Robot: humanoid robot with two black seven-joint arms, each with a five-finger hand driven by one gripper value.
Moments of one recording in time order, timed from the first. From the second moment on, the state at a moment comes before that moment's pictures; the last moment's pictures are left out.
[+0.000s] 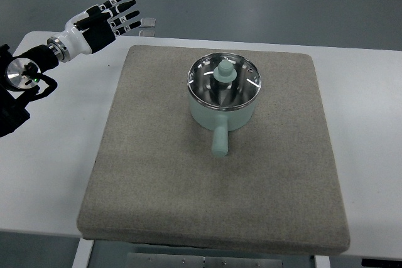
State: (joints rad) left arm -1.00 0.35 -0.52 -0.42 -0.21 -0.61 0.05; right arm 0.03 0.00 -0.06 0.16 0.02 0.00 0.10
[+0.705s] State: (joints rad) left arm -1.06 0.31 -0.50 -0.41 -0.20 -0.61 0.05; right arm 0.03 0.00 -0.06 0.16 0.02 0.00 0.10
